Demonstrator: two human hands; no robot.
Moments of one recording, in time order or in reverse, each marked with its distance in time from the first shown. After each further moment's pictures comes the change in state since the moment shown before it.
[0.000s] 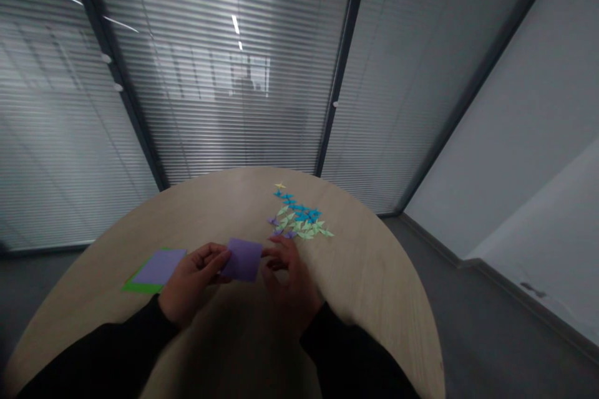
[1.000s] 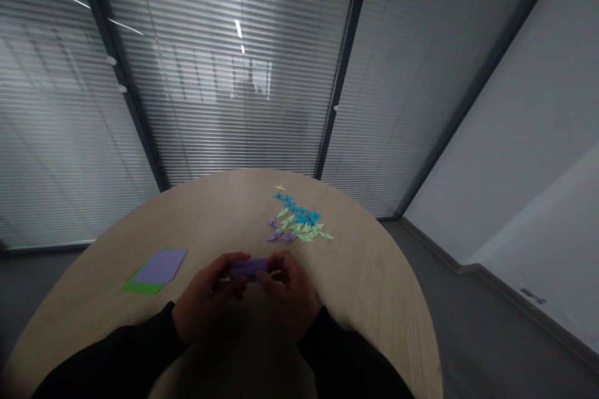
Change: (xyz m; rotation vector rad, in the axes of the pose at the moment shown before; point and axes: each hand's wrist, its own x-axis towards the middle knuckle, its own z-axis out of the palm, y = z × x) left_hand -0.011 -0.020 0.012 0.335 -0.188 0.201; right_hand -0.007 -0.001 0.003 0.213 -0.009 0.258
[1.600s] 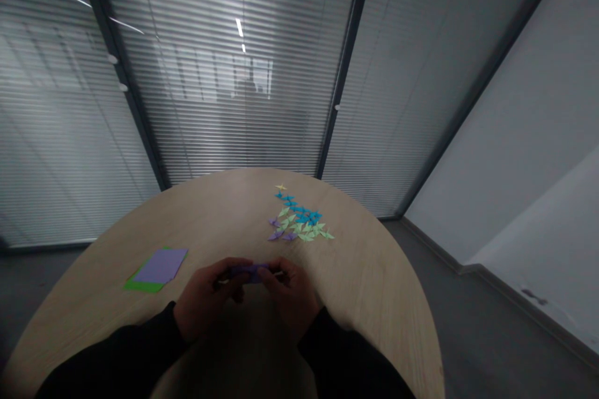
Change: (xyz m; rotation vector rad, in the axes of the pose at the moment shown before) left_hand 0.000 0.005 -0.002 0.153 0.041 0.014; right_hand 0.000 -0.011 0.003 -0.110 0.008 0.096
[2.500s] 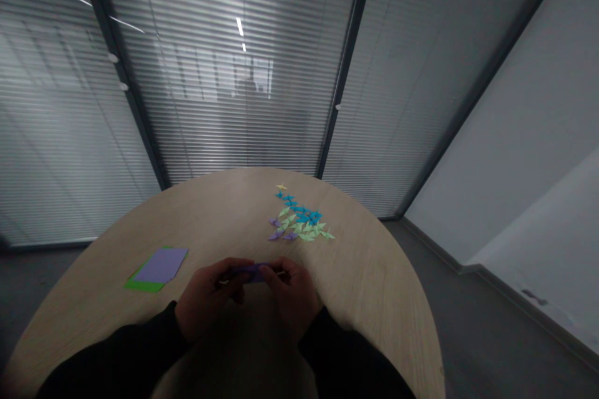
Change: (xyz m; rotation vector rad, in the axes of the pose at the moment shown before) left_hand 0.001 0.002 0.001 -0.010 -0.004 -0.026; right_hand 0.001 -0.002 -0.001 0.008 0.019 0.020
